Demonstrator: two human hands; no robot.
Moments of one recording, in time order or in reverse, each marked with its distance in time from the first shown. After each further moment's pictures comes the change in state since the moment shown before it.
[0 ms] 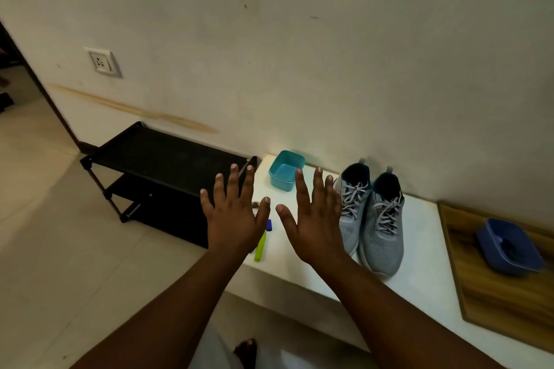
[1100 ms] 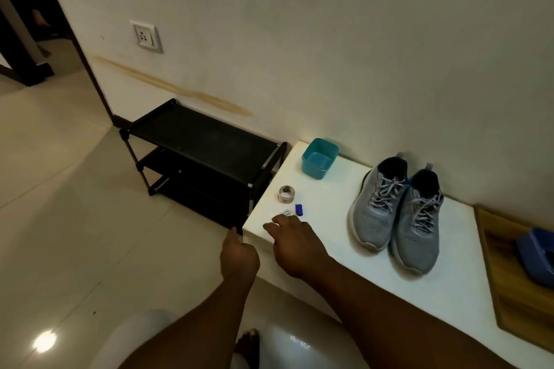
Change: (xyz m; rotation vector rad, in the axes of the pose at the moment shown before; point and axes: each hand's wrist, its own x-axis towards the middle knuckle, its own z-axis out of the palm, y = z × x) left_hand -0.089 -0.076 0.096 -0.783 -0.147 -0.805; right_hand -0.032 -0.070 0.075 -0.138 -0.510 -0.352
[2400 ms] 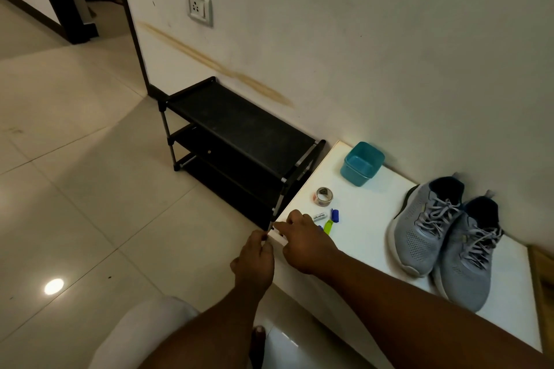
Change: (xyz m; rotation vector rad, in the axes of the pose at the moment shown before) left_hand 0.017 -0.046 -0.009 0.098 -0.063 0.100; right_hand 0.059 -0.023 0.029 0.016 -0.122 -0.071
